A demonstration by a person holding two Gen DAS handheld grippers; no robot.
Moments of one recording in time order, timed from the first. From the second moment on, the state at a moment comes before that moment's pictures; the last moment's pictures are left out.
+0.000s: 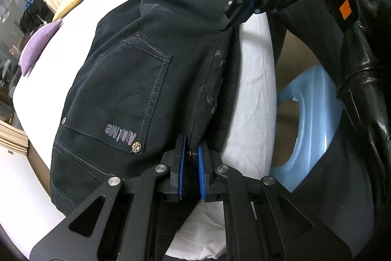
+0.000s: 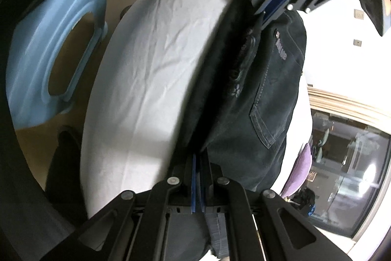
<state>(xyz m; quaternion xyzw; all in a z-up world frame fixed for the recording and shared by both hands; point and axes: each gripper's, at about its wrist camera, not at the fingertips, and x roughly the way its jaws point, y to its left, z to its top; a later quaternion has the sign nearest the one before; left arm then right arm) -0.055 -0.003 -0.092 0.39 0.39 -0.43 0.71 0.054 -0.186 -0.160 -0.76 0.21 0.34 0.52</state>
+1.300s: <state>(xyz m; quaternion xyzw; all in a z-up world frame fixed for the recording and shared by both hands) 0.056 -0.001 -0.104 0.01 0.53 -0.27 0.80 0.131 -0.364 -0.064 -0.05 0.42 0.16 0.89</state>
